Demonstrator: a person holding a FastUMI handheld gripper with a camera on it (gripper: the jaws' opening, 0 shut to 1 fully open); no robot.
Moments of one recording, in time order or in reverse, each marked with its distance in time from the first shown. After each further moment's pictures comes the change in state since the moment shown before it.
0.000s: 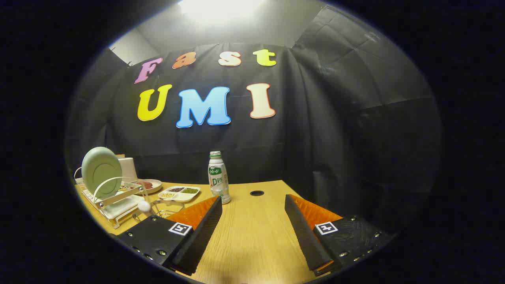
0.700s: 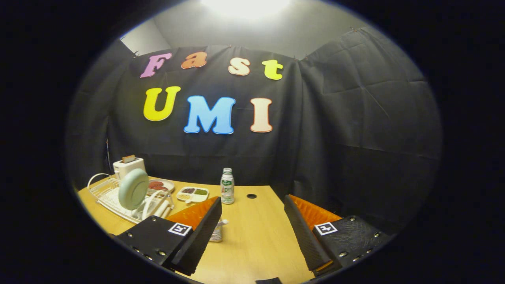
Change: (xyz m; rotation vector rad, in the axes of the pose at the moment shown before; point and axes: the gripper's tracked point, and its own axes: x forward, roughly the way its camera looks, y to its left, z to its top) arm -0.160 0.095 0.128 -0.093 0.103 -0.016
